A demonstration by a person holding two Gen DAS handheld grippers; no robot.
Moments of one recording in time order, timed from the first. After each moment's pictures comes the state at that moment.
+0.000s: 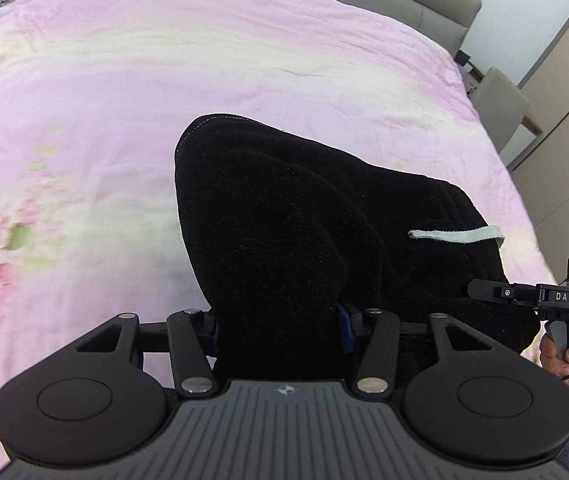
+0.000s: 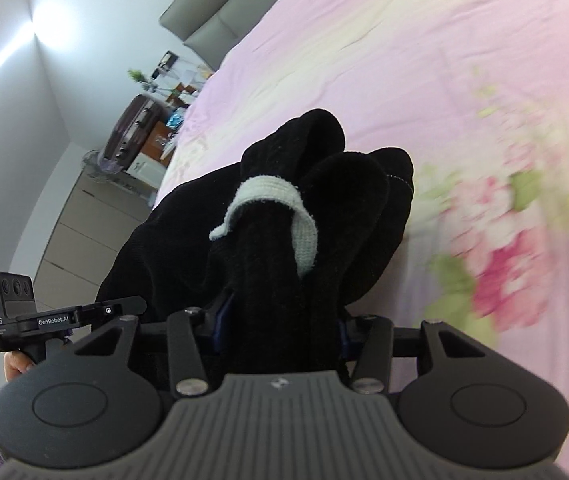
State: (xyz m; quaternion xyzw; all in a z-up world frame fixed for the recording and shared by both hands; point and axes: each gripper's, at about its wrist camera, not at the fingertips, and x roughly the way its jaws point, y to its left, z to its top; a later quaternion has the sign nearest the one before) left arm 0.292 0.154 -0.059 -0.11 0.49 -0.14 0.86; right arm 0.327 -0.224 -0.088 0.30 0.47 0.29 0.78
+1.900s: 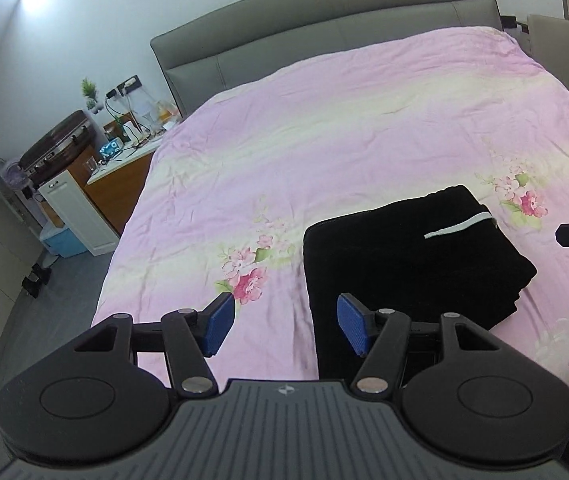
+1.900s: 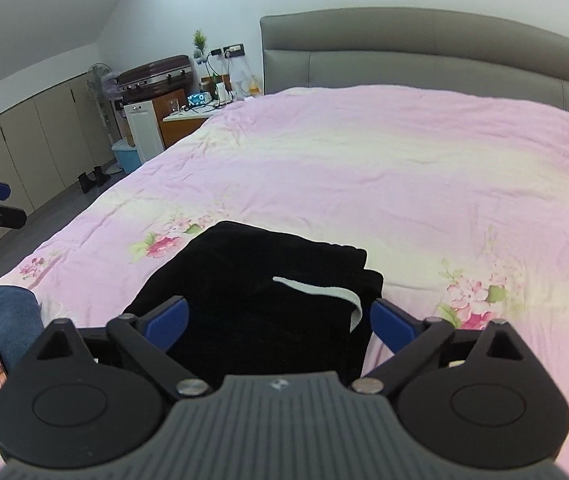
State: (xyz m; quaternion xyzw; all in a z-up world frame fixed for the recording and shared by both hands) left arm 0.058 0.154 0.076 0.15 0.37 0.06 0.91; right arm 0.120 -0.093 0.024 -0.01 0.32 0.26 0.91
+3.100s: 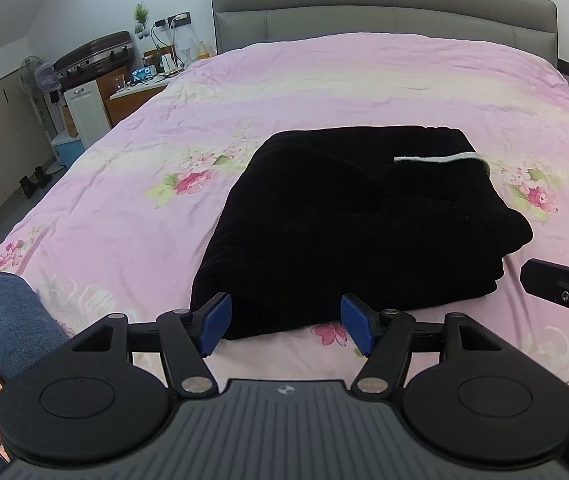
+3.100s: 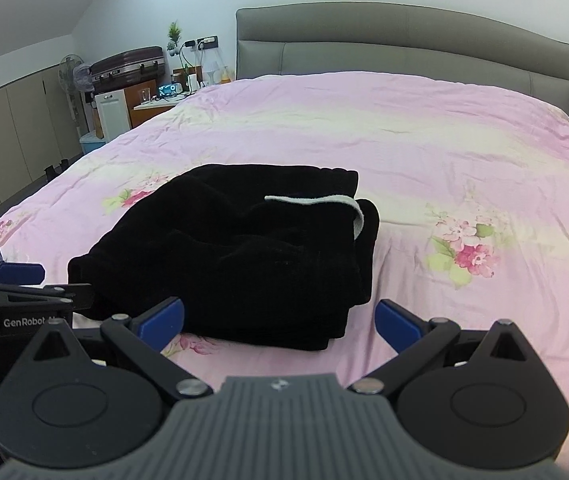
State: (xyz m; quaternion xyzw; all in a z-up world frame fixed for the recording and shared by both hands) left arm 0.019 0.093 -0.072 0.02 0.37 0.13 0.92; right arm 0.053 -0.076 -0.067 -0.03 0.32 0.21 0.92
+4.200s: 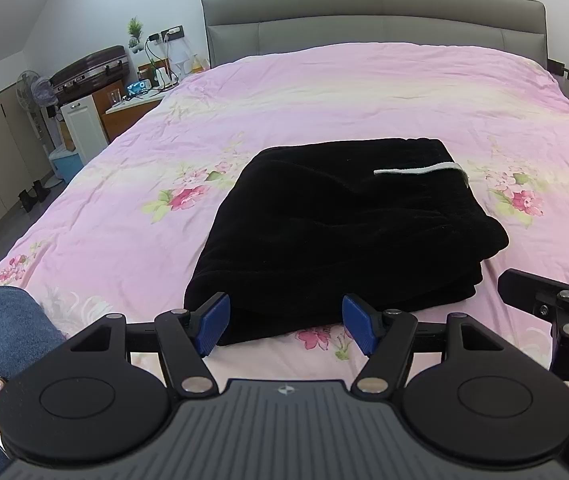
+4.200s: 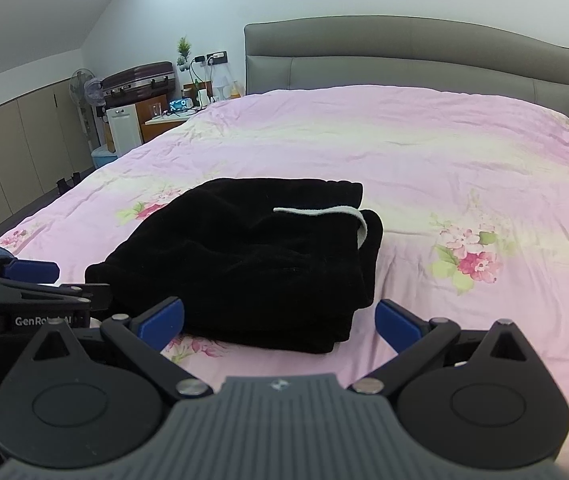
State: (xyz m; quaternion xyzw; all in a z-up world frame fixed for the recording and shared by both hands) left arm 0.014 0.074 -0.054 0.03 0.36 0.12 0.92; right arm 0.042 -0.090 -0.061 -0.02 0.30 0.23 0.93
